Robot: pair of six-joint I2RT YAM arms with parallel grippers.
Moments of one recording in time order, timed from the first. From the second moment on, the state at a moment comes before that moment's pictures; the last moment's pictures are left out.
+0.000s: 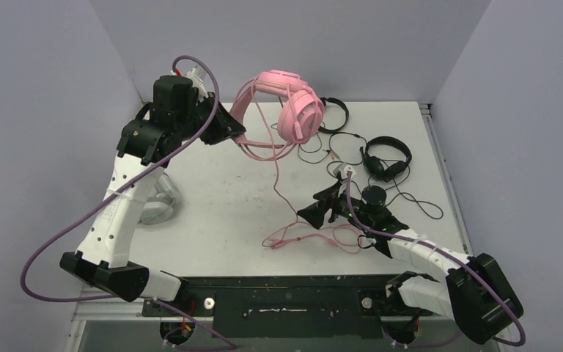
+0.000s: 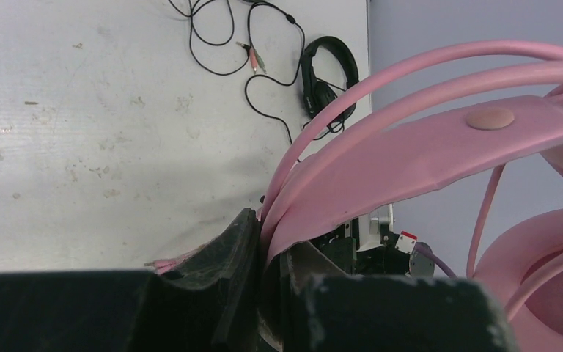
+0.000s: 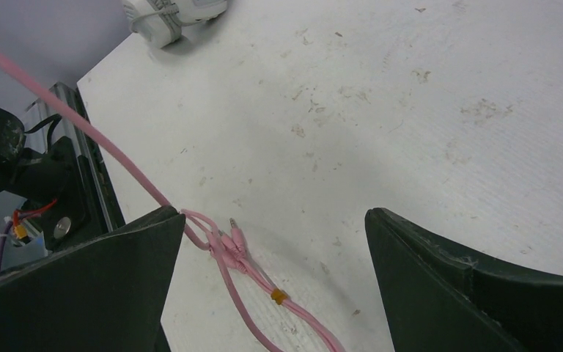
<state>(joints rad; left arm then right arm) -0.38 1.41 1.81 -0.92 0.23 -0.76 0.50 1.10 0.36 0.54 -0.53 0.30</state>
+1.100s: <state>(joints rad) -0.23 1.61 1.58 -1.11 0.06 -0.85 0.63 1.43 0.39 0.82 -0.58 0.32</state>
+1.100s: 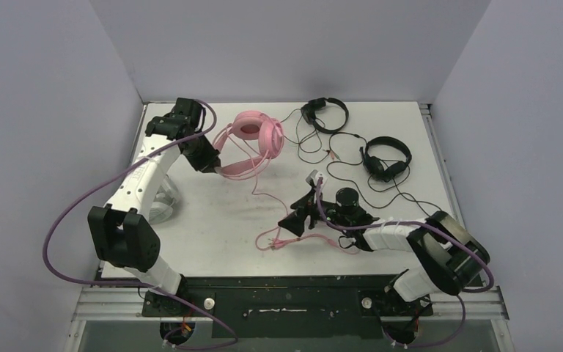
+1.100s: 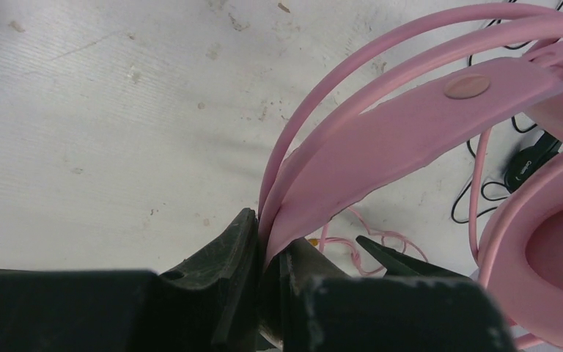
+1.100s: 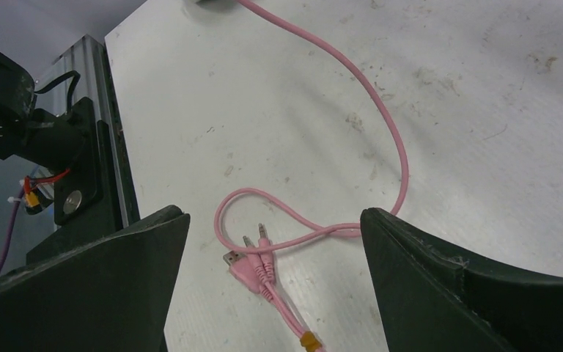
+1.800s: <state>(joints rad) -0.19 1.56 1.59 -1.16 0.13 -0.84 0.69 1.71 0.62 0.74 -0.30 0.19</state>
